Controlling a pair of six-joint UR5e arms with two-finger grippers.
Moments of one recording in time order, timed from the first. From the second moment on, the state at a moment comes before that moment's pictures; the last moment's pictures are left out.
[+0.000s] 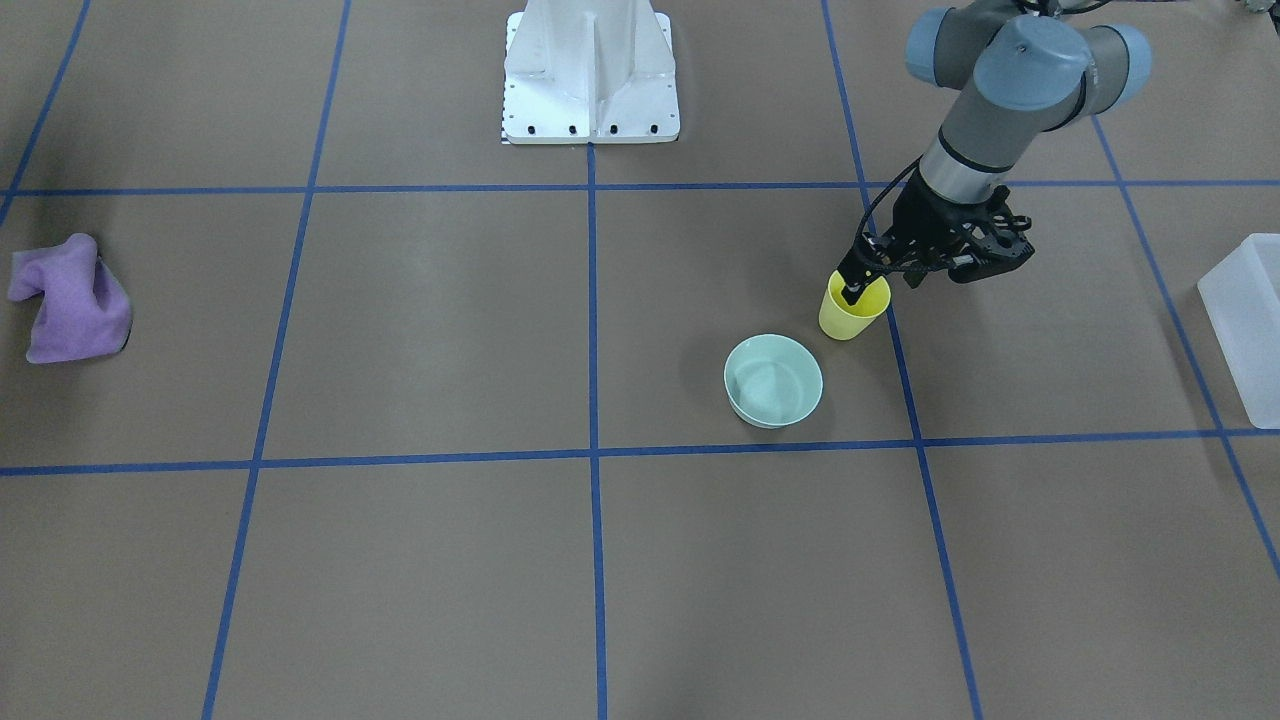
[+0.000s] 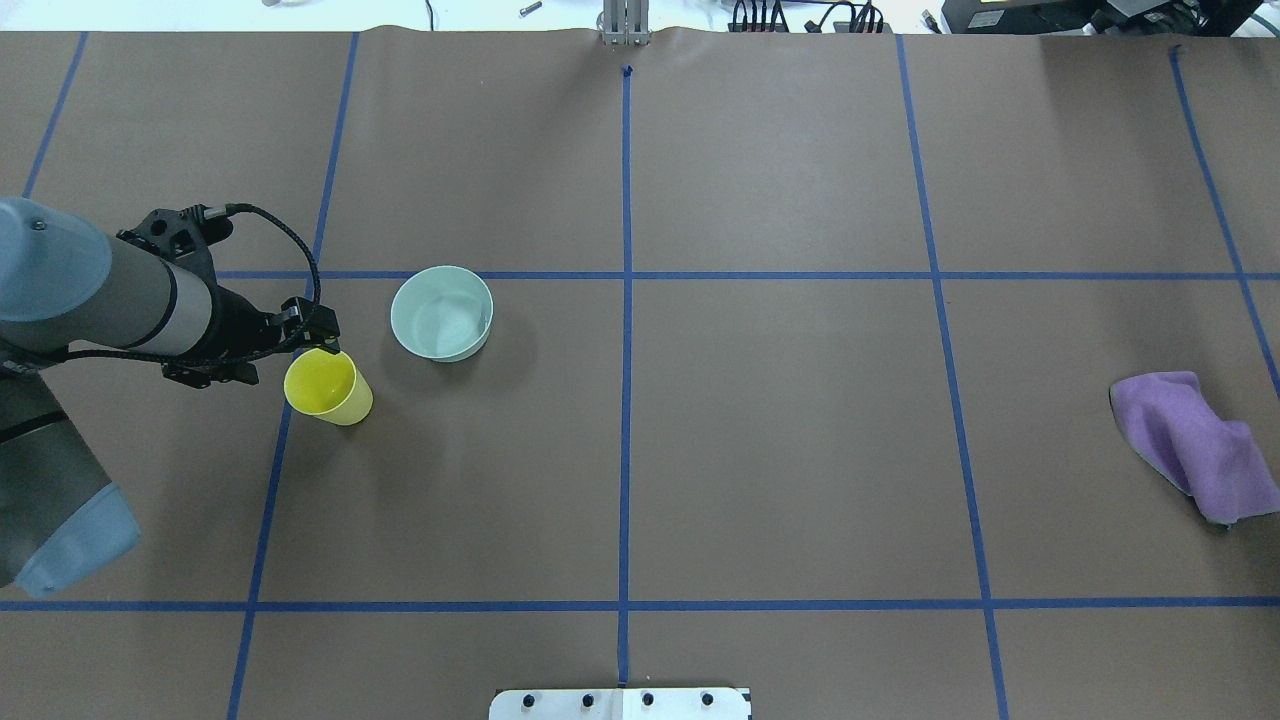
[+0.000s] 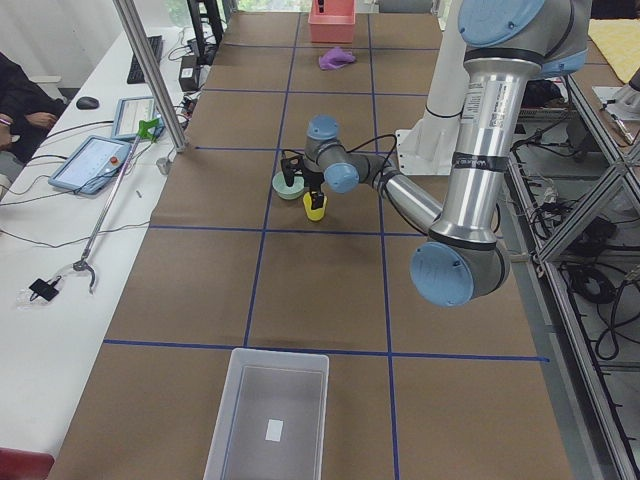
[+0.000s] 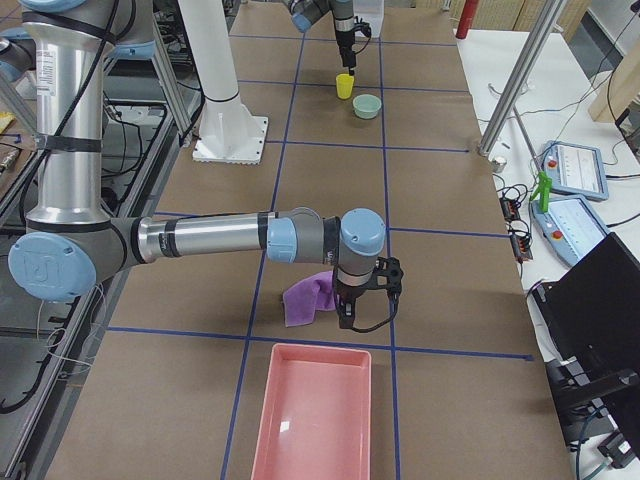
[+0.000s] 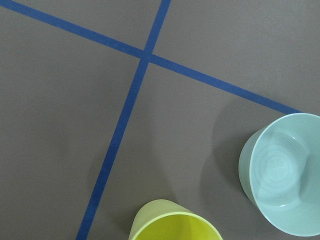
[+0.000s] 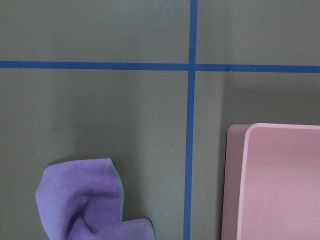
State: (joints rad) left arm -0.72 -1.72 -1.92 -1.91 -1.98 -1.42; right arm 1.51 -1.66 1.77 -1.68 2.35 0.03
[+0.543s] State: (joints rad) left arm -0.72 -1.71 -1.89 -1.92 -1.98 -1.39; right arm 1.51 -1.66 1.77 -1.68 2.36 0.04
